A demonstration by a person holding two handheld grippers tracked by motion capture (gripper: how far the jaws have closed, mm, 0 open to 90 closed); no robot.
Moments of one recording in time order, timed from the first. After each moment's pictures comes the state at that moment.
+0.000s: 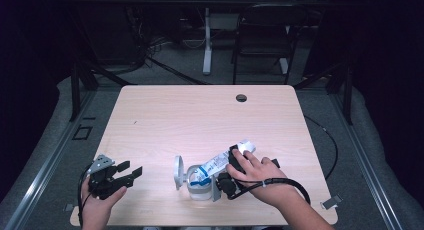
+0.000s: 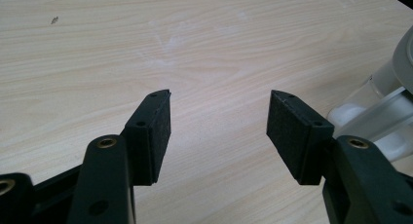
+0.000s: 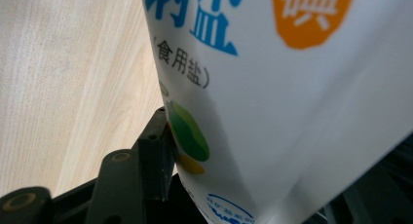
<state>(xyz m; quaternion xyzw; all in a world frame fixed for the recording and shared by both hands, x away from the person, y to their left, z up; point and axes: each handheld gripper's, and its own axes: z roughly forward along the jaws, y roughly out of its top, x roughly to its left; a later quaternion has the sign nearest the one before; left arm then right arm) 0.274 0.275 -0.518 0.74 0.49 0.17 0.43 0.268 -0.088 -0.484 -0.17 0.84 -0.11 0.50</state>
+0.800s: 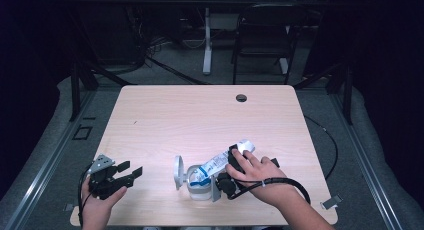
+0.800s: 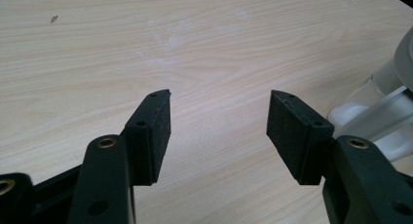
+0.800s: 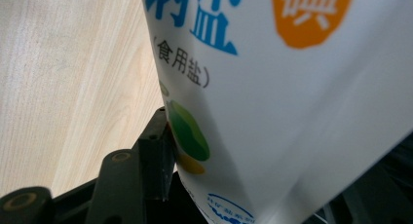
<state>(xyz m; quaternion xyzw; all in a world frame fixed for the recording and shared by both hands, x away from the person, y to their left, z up) 0.274 0.274 -0.518 0.74 0.49 0.16 0.43 0.268 -0.087 -0.484 -0.17 0.84 -0.11 0.51</state>
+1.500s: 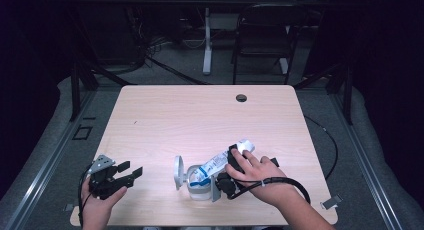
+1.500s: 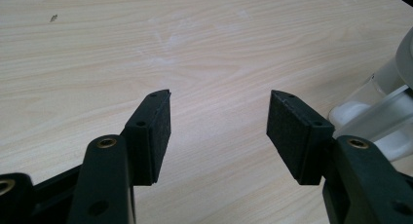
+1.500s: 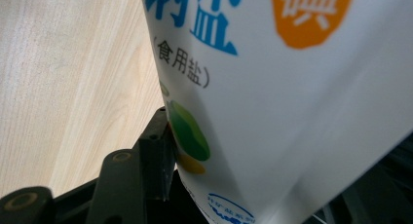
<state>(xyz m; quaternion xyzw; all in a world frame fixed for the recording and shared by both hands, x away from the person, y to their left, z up) 0.274 0.274 -0.519 0.74 0.49 0.16 0.43 0.267 -0.085 -0.481 -0.18 0.83 -0.12 0.51</state>
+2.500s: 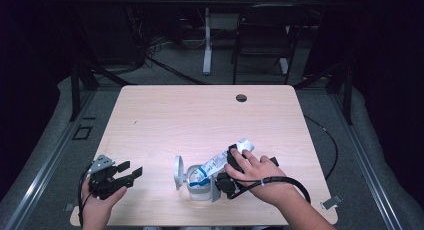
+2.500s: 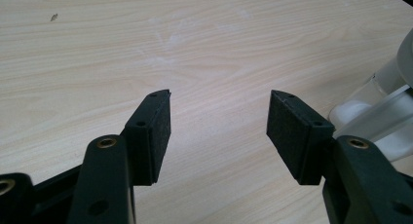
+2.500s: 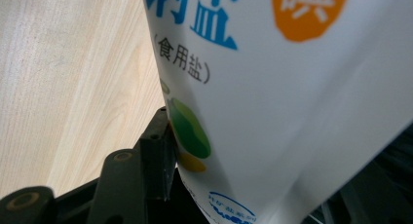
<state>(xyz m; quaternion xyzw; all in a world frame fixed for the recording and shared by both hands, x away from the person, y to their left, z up) 0.274 0.275 -0.519 0.74 0.49 0.16 0.43 0.267 -0.085 -0.480 -0.18 0.84 -0.12 0.50</state>
